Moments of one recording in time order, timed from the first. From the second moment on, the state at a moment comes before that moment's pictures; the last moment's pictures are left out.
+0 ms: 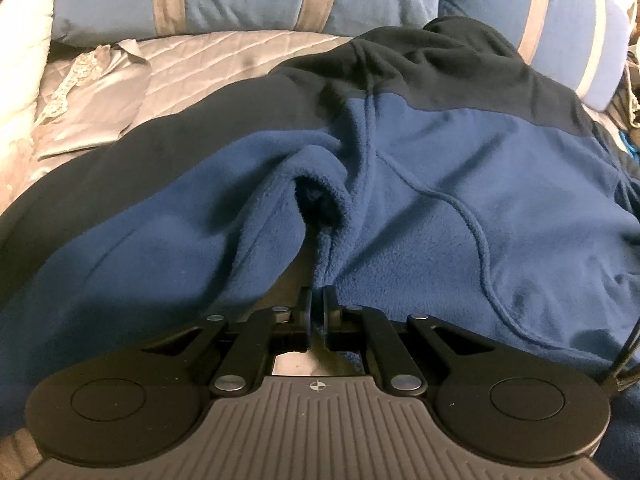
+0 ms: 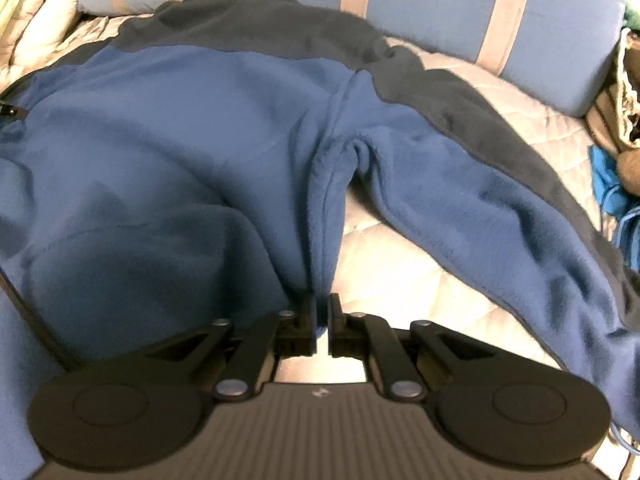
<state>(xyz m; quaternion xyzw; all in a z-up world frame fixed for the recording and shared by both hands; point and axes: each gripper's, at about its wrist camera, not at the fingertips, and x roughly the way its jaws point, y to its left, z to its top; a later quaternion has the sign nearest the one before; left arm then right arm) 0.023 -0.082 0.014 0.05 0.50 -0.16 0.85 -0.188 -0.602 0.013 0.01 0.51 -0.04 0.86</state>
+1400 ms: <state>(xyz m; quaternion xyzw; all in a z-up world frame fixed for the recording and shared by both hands) 0.092 -0.156 0.306 0.04 0.25 -0.19 0.95 -0.053 -0.650 0.332 0.00 0.19 -0.12 0.97</state>
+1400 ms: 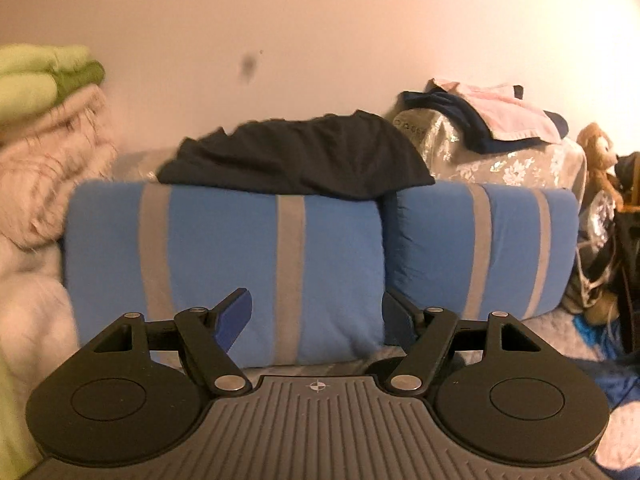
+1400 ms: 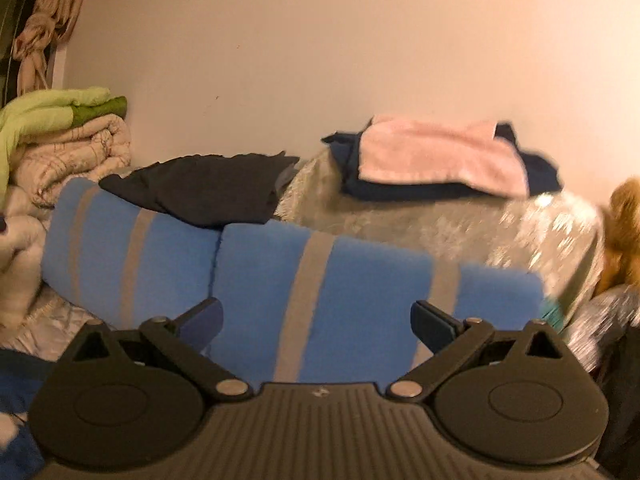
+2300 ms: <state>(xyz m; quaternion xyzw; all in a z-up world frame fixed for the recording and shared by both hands) 0.188 -0.231 0.123 -0.02 0.37 -0.19 0.91 0.103 -0.616 0.110 0.12 0.34 -0.04 0.93</state>
